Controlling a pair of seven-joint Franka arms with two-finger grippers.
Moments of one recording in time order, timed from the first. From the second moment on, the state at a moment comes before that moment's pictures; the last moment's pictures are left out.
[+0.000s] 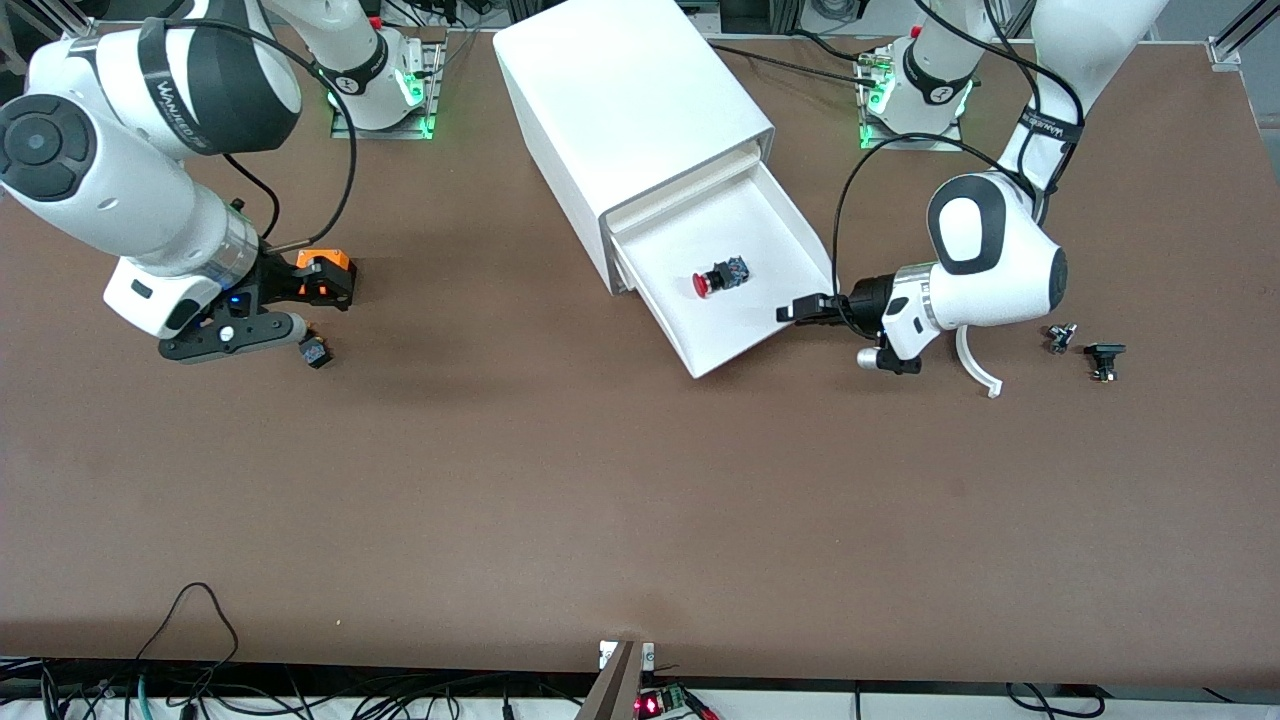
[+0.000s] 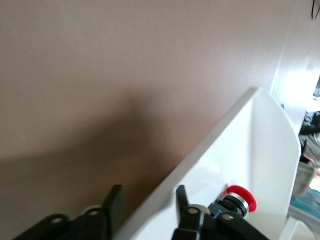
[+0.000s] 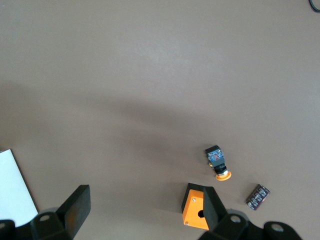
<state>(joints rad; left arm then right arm) 0.11 0.30 -0.38 -2.13 -0.91 2.27 0.30 0.34 0.17 -0.10 -1.67 0.00 1.78 -0.01</state>
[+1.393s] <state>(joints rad) 0.15 -0.11 -0.09 -1.79 0.02 1.72 0.26 0.59 0.57 0.22 -1.18 0.00 1.89 -0.23</state>
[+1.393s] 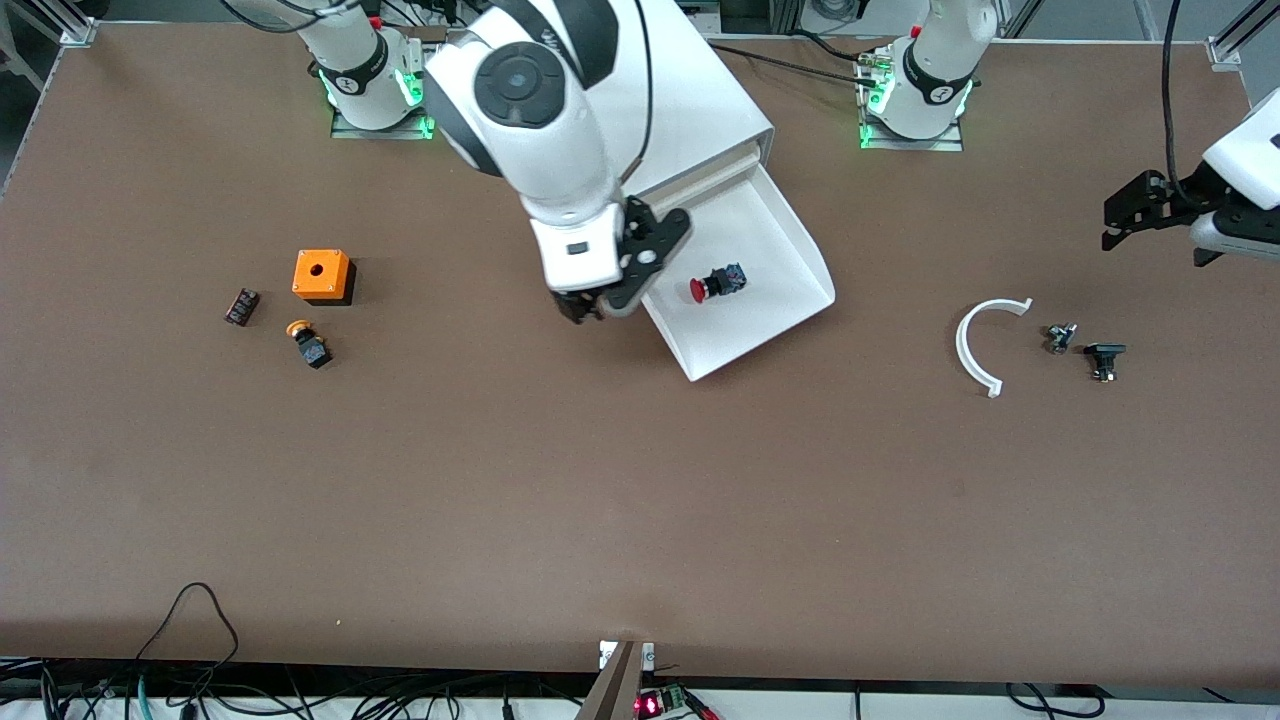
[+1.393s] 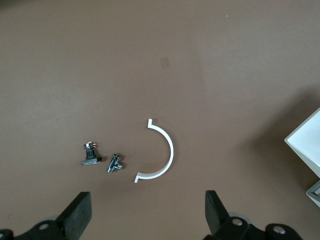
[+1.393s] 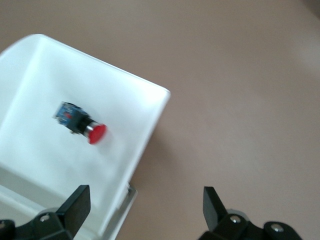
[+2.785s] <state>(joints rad) 0.15 -0.10 -0.09 -1.79 0.02 1.72 0.26 0.71 0.80 0.30 -1.13 -0.07 2.02 -0.76</state>
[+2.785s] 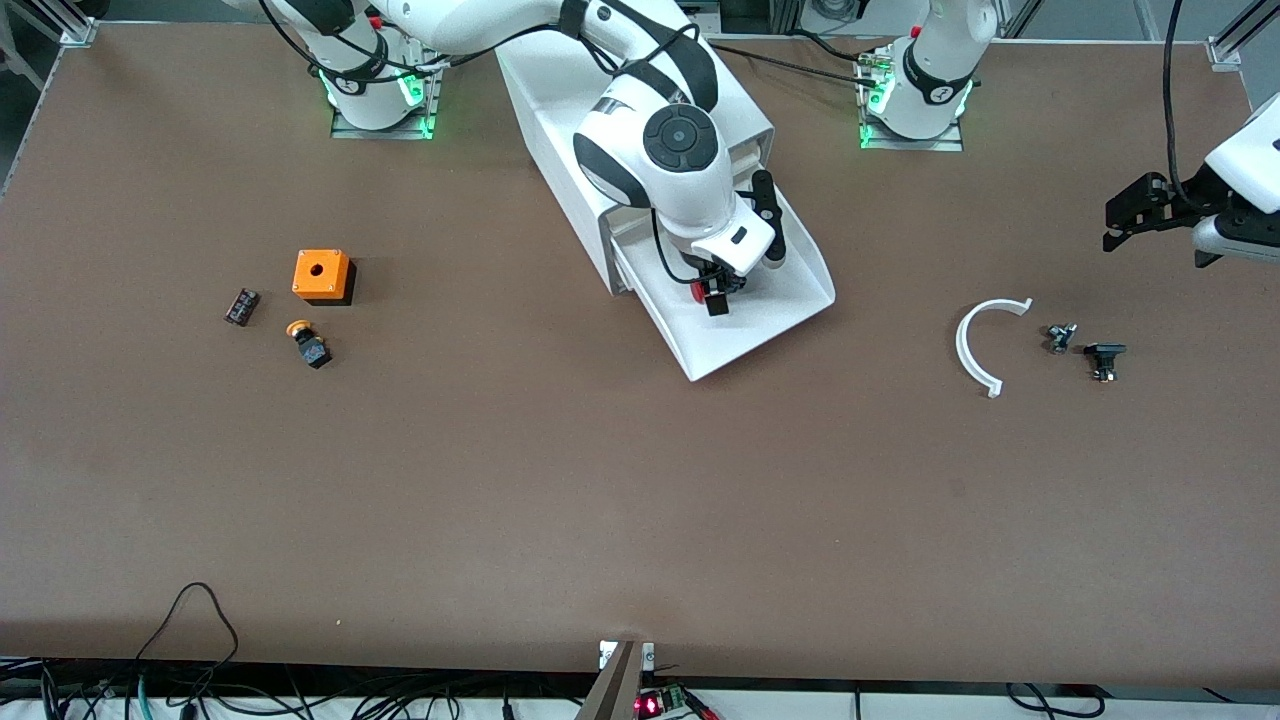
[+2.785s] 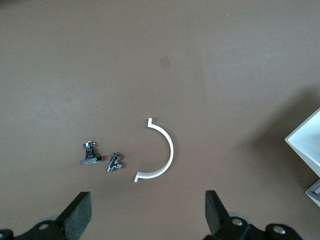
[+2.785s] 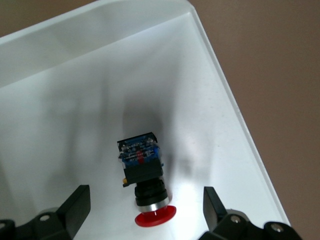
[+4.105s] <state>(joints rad) 0.15 -0.10 -0.09 -1.79 0.02 1.72 0.26 0.79 0.84 0.24 -1.12 -0.10 2.02 -0.77</state>
